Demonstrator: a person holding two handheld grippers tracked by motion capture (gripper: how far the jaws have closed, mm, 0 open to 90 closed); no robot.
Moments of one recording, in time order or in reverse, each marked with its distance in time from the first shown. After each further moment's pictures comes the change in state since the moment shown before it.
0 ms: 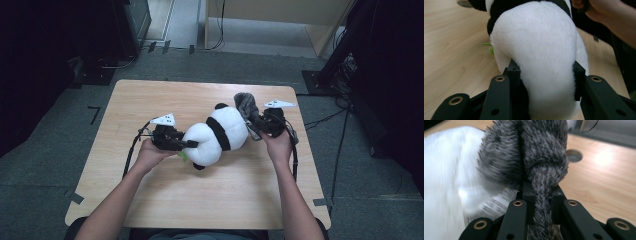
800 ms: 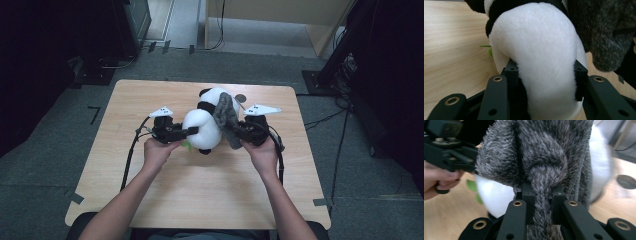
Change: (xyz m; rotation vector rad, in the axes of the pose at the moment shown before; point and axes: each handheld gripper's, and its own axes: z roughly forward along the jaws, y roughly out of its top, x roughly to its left) left arm -0.007 0.013 0.009 -0.108 0.215 -0.213; right arm 0.090 0.014 -0.020 -0.042 0.208 -0.115
